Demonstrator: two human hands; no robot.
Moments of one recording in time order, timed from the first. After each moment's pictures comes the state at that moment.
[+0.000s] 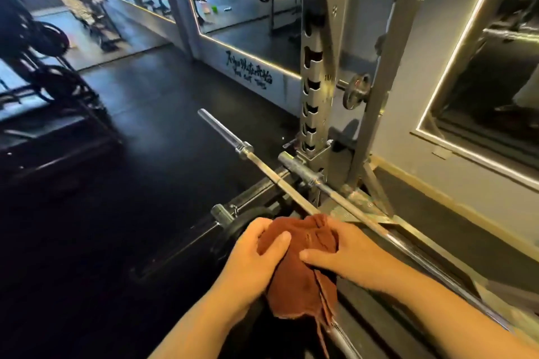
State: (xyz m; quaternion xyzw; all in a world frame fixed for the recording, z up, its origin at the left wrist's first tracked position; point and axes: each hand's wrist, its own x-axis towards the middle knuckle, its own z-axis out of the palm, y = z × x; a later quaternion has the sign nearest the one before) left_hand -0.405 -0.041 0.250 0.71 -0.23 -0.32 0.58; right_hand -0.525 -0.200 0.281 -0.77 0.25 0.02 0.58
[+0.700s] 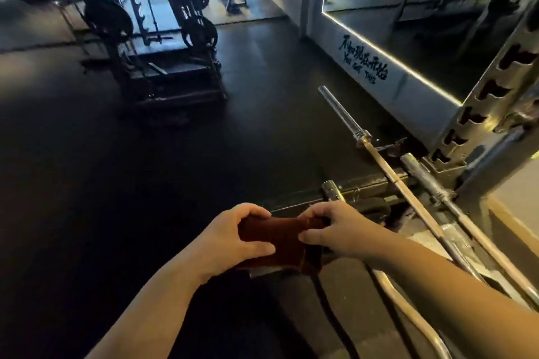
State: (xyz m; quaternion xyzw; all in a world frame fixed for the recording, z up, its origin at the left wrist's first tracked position) left_hand -0.314 0.235 0.270 0.83 -0.14 -0.29 0.45; right_hand -0.364 0.002 0.283 -0.84 0.11 0.21 0.49
